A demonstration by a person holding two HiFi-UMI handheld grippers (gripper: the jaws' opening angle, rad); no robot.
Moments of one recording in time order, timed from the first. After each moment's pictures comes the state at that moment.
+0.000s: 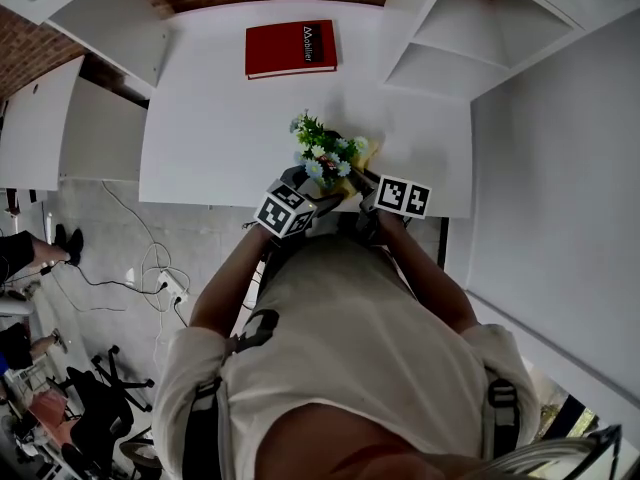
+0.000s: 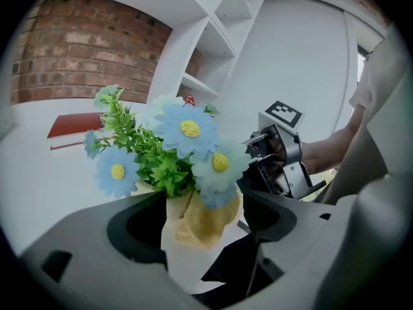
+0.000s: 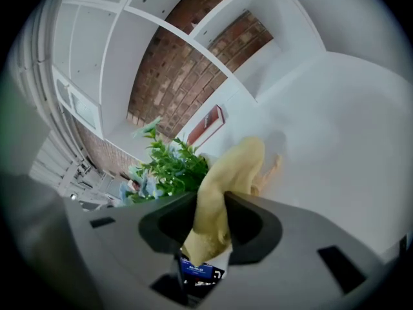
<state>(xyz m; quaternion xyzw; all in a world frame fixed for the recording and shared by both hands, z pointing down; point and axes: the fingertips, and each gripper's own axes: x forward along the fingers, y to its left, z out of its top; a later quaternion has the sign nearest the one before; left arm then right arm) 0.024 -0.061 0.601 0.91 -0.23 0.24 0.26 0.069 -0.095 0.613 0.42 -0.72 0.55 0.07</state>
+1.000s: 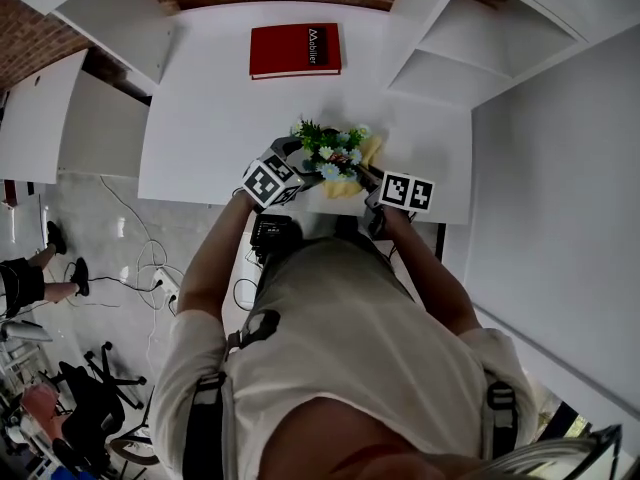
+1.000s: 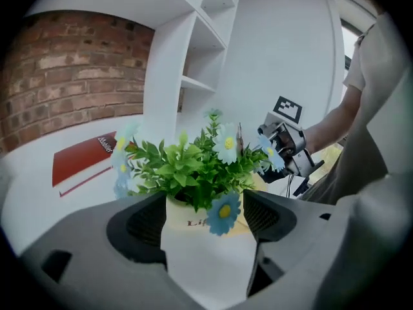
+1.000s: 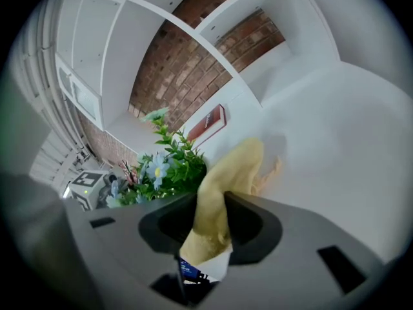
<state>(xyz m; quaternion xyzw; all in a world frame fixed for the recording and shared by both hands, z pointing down) -0.006 -0.122 0.599 0.92 -0.19 0.30 0.17 0.079 -0.115 0.619 0.41 -0.74 0.52 0.10</state>
